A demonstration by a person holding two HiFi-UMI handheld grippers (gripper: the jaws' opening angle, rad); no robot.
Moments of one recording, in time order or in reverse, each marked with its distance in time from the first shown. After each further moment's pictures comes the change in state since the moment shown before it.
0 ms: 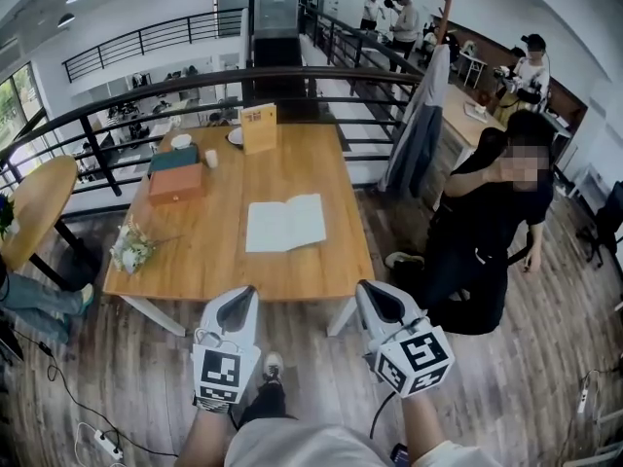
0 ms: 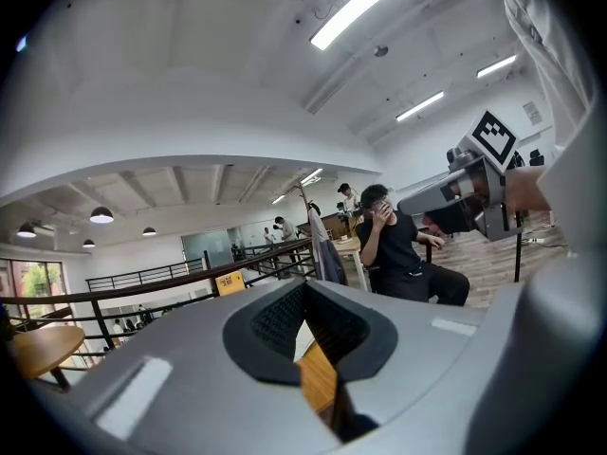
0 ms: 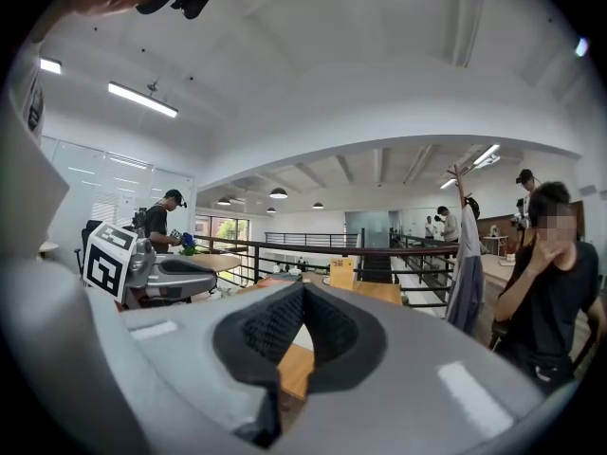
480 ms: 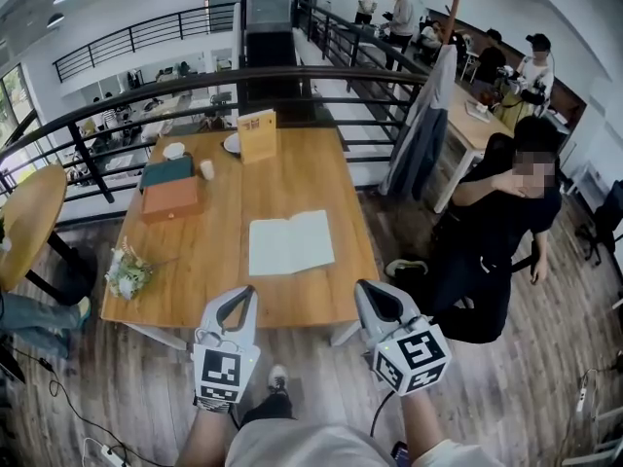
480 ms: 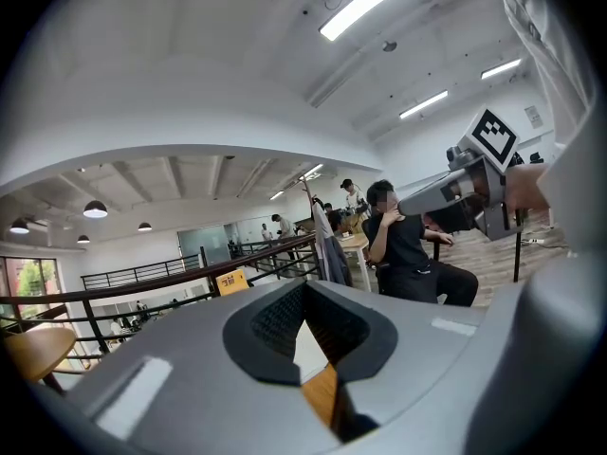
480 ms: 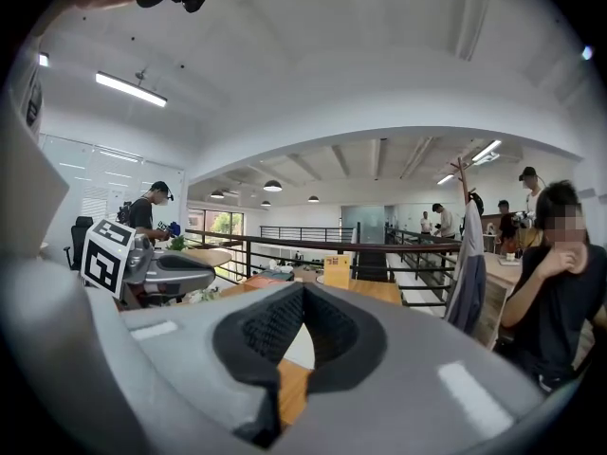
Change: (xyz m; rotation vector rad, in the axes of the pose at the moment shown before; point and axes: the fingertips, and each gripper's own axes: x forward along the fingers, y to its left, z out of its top) left arm 0.077 0.072 -0.011 -0.008 0.019 -0.027; right arm 0.099 -0.027 0.015 -0.002 0.043 -0.030
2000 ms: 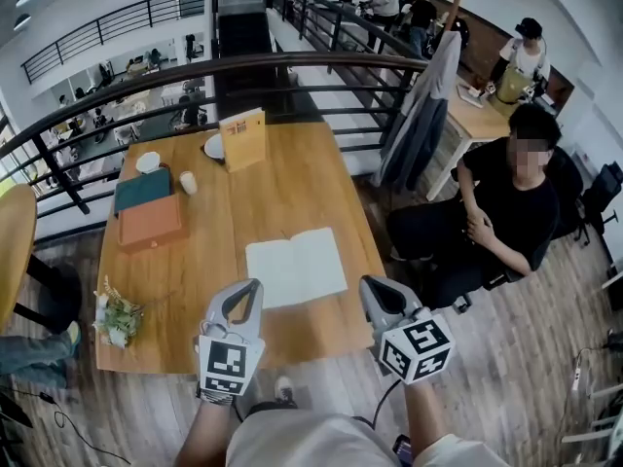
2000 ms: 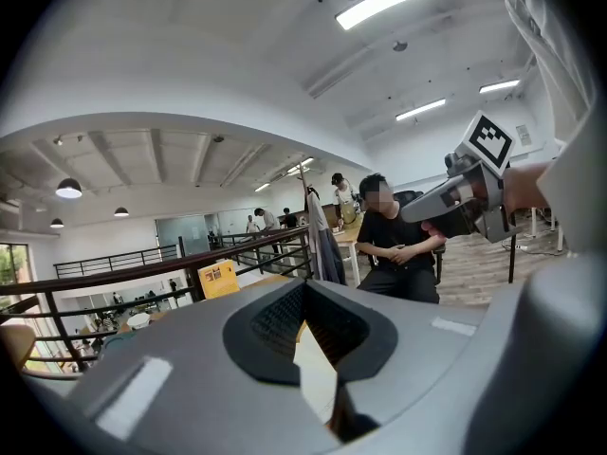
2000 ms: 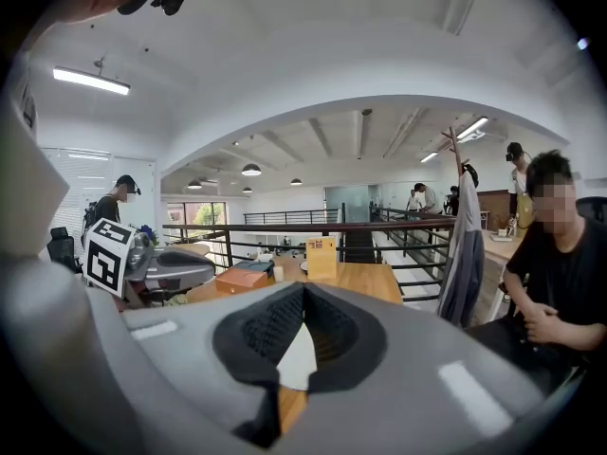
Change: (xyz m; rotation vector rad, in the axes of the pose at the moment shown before) left arm 0.143 0.091 -0.049 -0.037 0.024 -0.134; right arm 0.152 -0.057 -0.021 0.090 0.116 -0.086
